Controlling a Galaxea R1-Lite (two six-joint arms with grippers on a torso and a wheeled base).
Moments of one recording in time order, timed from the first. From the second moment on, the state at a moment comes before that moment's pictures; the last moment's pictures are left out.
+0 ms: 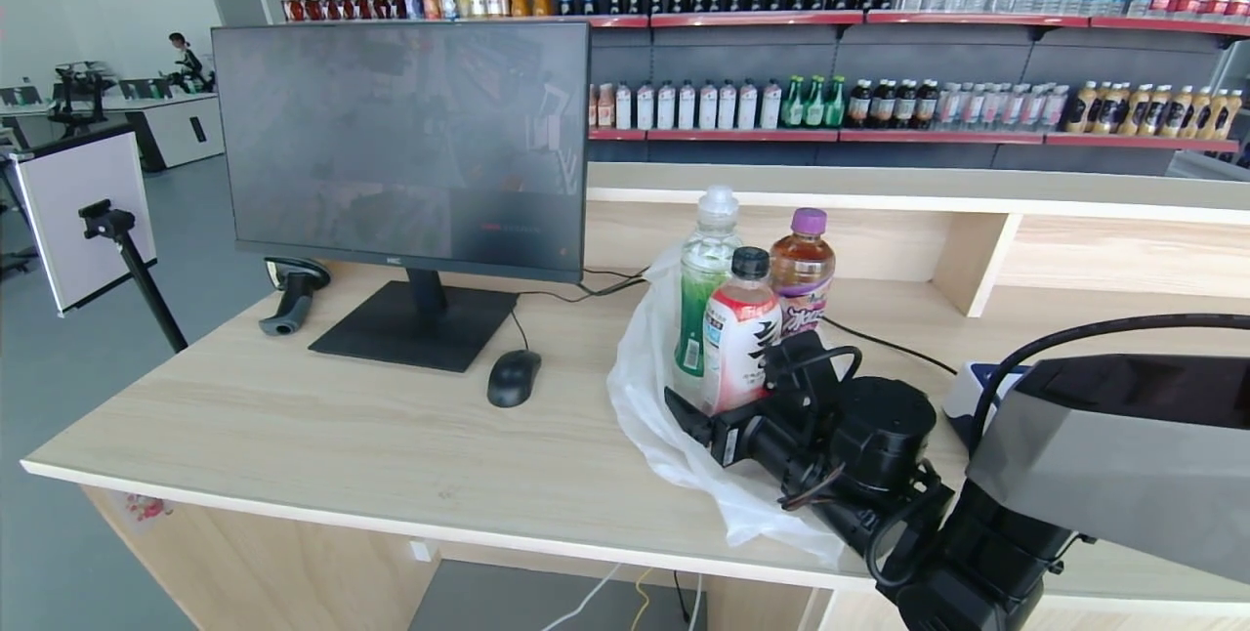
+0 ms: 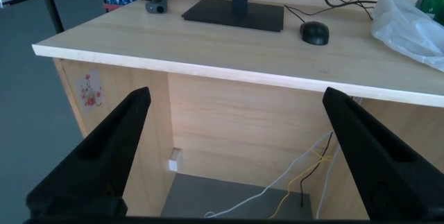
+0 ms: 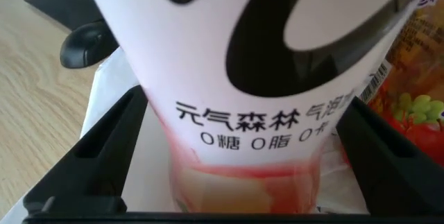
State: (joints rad) left arm 0.00 0.00 0.00 -0.02 0.00 0.02; right arm 0.60 2.22 -0.63 -1.56 -0.10 0.05
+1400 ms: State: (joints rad) left arm 0.00 0.00 0.00 -0.01 0.00 0.00; right arm 0.57 1.60 -0.16 -1.57 -0.10 0.05
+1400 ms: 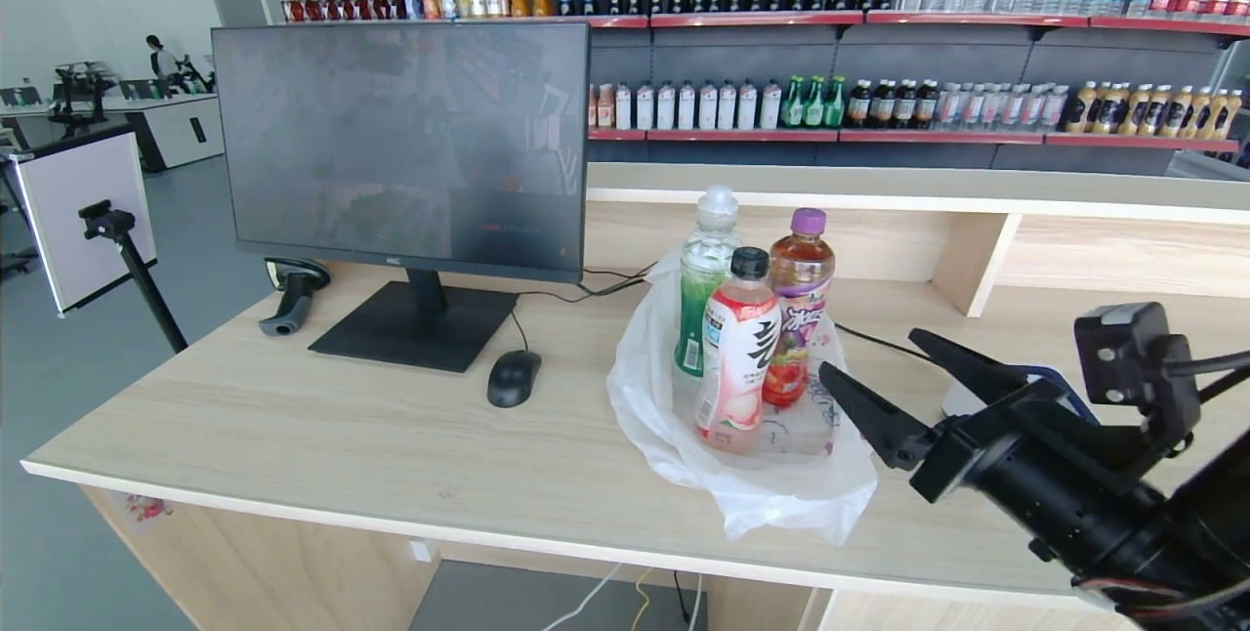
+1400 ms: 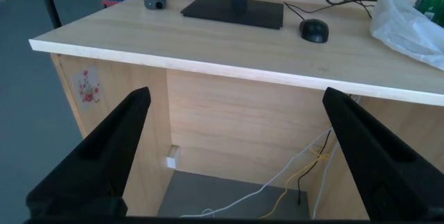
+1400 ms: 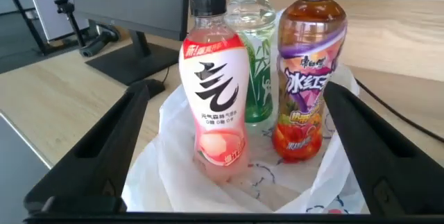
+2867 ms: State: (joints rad) left arm 0.00 0.00 0.00 -0.01 0.00 0.00; right arm 0.27 0.08 0.00 0.00 0.00 -0.01
